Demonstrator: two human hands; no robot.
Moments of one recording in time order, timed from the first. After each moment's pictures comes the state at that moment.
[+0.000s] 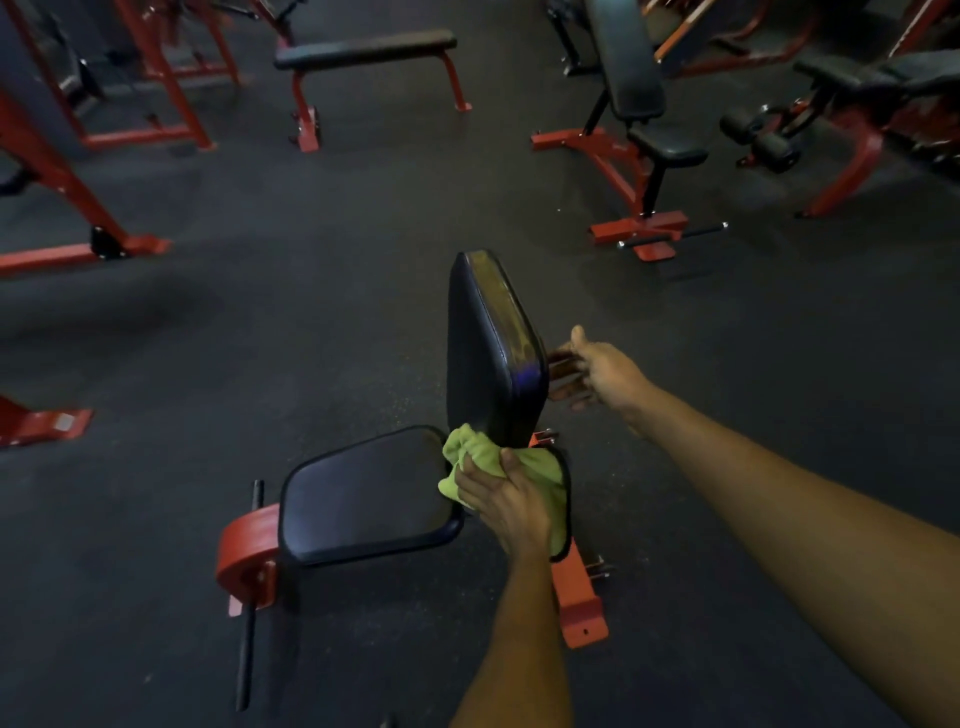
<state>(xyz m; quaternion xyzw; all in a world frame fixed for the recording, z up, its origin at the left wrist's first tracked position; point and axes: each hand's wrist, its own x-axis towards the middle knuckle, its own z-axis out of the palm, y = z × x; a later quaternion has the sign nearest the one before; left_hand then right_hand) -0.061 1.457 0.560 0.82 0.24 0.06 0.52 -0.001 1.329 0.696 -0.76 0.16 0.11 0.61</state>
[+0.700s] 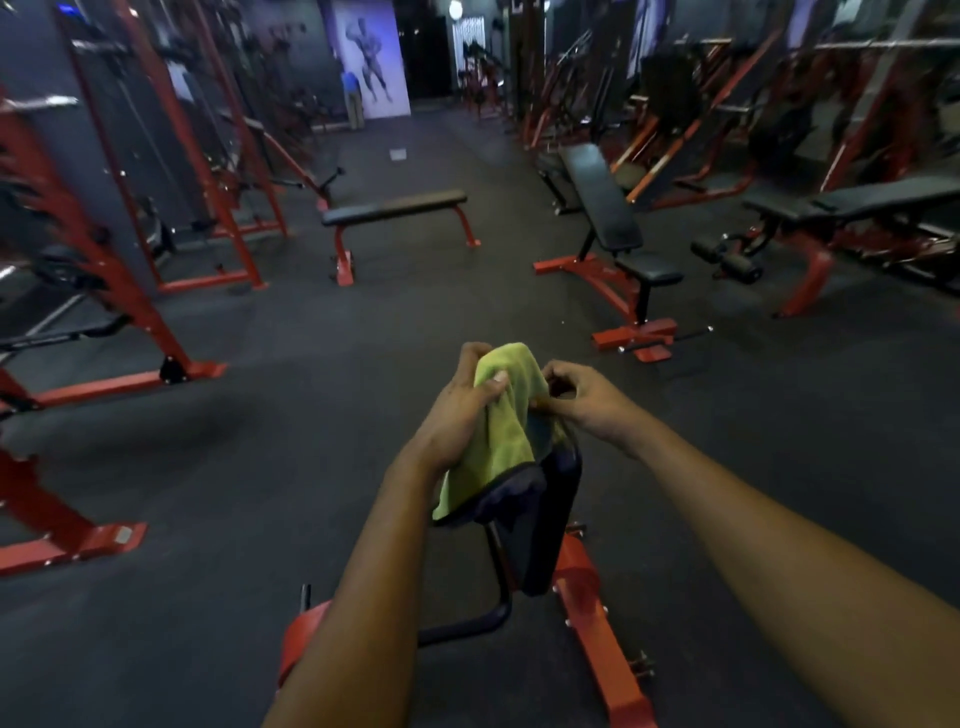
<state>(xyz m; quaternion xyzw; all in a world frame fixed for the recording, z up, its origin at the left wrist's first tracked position) -0.010 1.620 0.880 0.76 -0.26 -0.10 0.59 -0.027 1.404 0.846 -0.83 -0.06 -0.04 0.56</state>
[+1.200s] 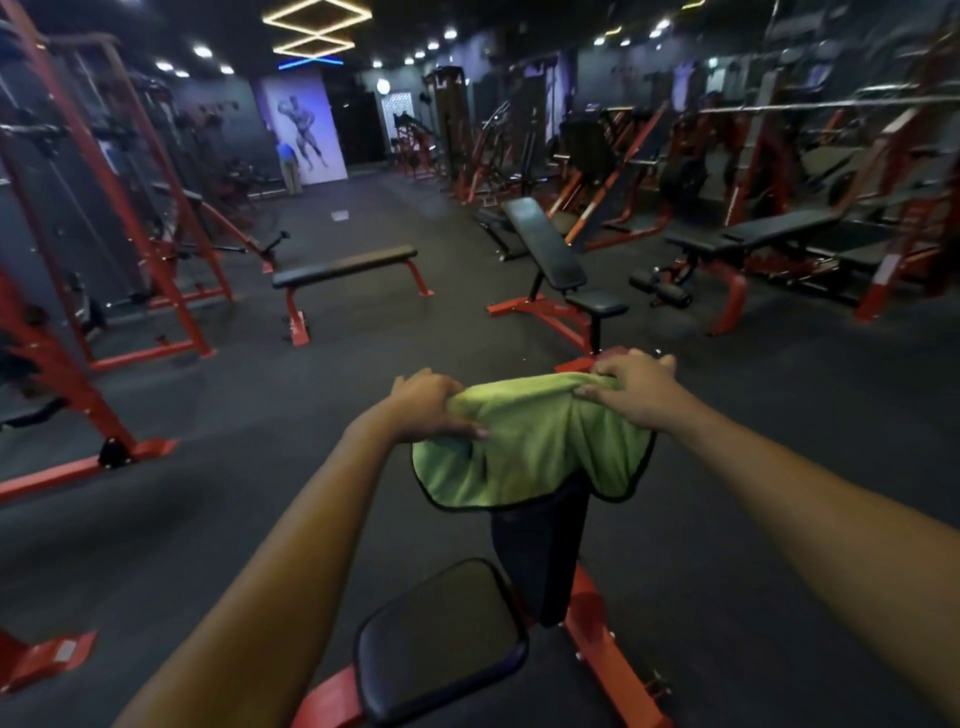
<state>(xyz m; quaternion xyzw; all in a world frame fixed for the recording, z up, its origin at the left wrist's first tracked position) 0.067 1.677 0.933 0.92 -0.39 -0.04 0.08 -0.056 1.393 0.906 -0.97 0.12 -0.13 0.16</state>
